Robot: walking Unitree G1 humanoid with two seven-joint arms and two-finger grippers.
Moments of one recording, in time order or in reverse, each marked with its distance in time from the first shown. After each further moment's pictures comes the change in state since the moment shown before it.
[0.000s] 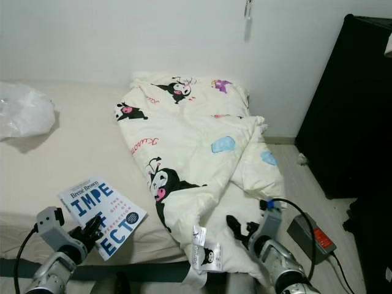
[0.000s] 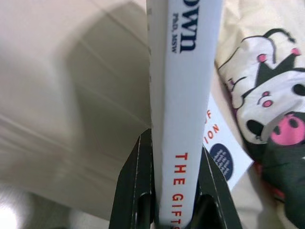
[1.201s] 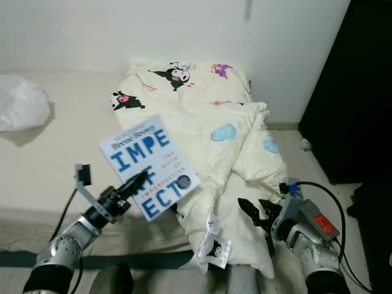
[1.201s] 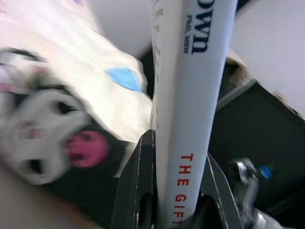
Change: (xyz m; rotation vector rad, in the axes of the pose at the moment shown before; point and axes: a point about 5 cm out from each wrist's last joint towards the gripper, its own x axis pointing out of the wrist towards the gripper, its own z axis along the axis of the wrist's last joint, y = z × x) left arm 0.012 -0.097 0.050 -0.166 -0.092 -0.780; right arm -0.025 -0.007 0.051 -0.168 -0.069 0.185
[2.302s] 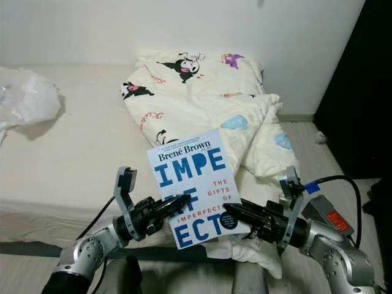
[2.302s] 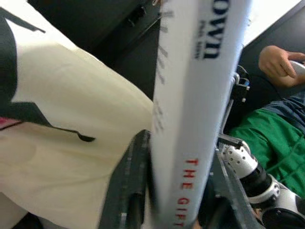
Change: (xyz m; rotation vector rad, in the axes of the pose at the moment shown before) left arm 0.034 -0.077 -0.047 -0.124 0.286 -0.498; right arm -0.054 0.078 0.056 -0.191 -0.027 0.736
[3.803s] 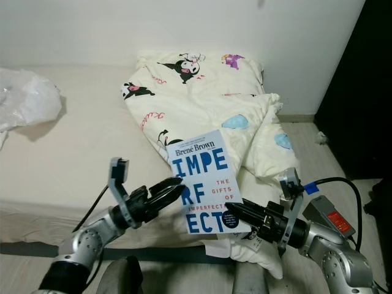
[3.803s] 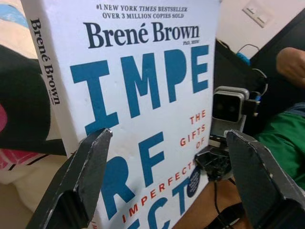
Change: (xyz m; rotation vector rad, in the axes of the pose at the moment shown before) left arm 0.001 0.010 0.016 0.120 -0.039 0.054; right arm -0.003 -0.003 -0.005 0.015 -0.004 -0.048
